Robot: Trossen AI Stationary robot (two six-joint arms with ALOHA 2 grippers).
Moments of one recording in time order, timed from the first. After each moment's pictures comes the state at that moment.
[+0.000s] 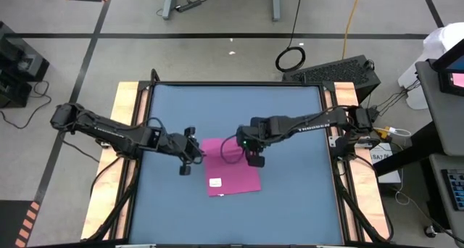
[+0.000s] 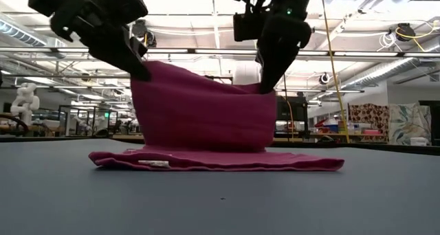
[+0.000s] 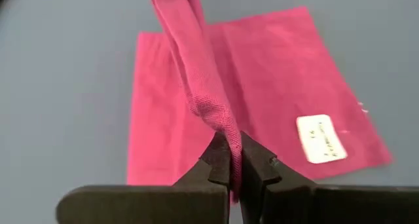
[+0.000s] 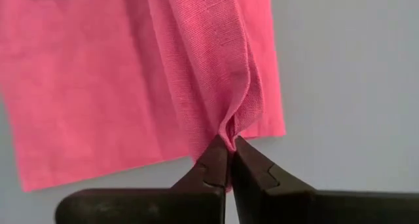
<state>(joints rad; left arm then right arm) -0.17 1.15 0.61 -0.17 -0.11 -0.02 0.03 1.80 1.43 -0.92 0.13 0.11</state>
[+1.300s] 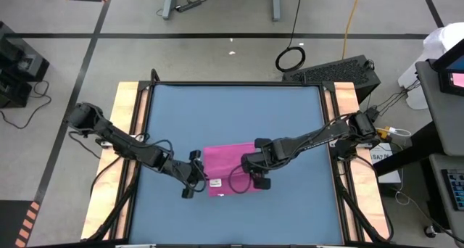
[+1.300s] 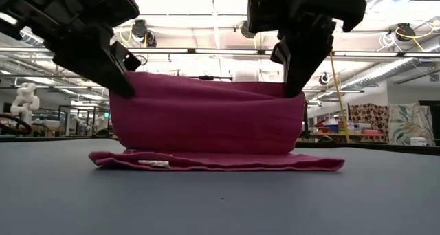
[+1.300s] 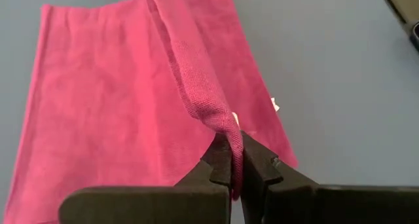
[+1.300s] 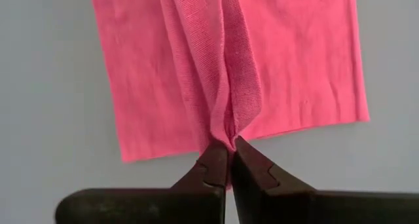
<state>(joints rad) -0.43 1.40 0.61 0.05 -0.17 -0.26 0.24 1.80 1.37 -0.90 0.10 0.30</state>
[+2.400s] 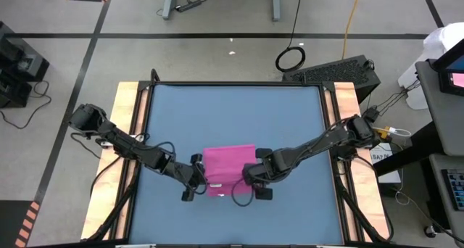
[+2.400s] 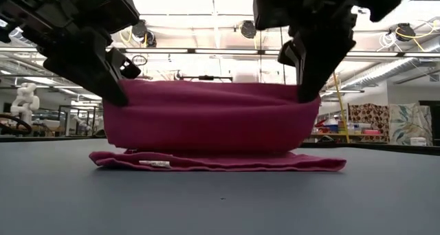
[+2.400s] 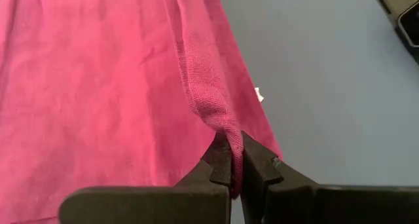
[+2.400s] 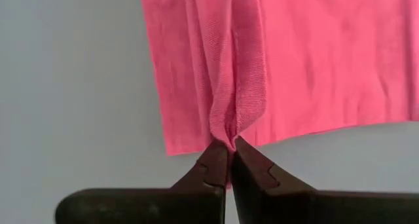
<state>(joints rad) -0.44 1.44 0.61 0.08 -0.10 -0.28 0.34 1.83 1.36 -0.88 0.07 0.39</state>
